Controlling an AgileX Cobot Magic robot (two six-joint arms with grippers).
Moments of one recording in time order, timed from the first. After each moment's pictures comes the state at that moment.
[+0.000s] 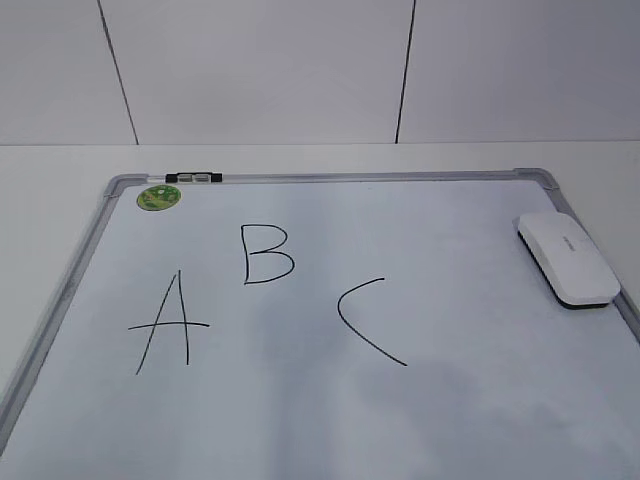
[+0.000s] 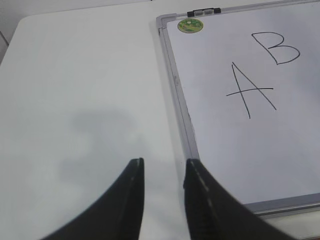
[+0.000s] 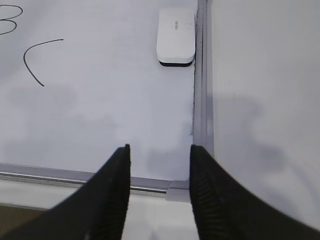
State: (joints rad) left arm 0.00 0.01 -0.53 -0.10 1.11 0.11; right arm 0.04 -0.02 -0.49 0.06 1.15 -0.11
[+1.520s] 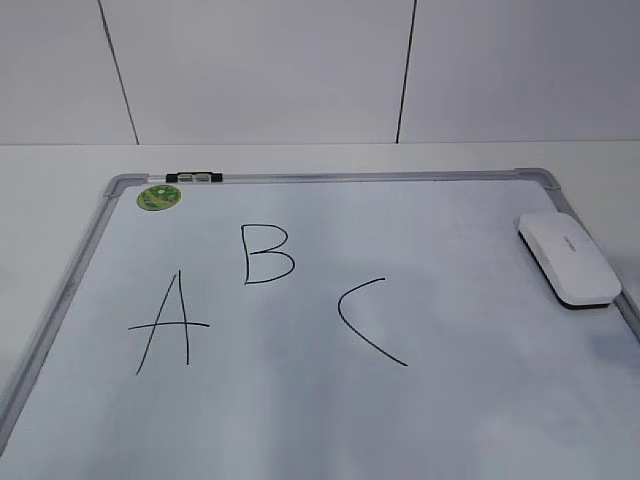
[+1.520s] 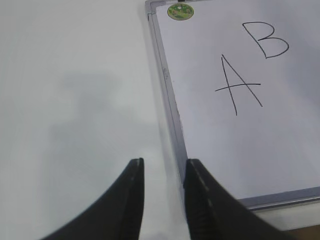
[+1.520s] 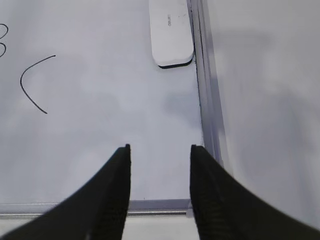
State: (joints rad) left arm 0.00 0.29 -0.67 -0.14 1.12 0.11; right arm 0.04 0.39 -0.62 0.06 1.03 0.06
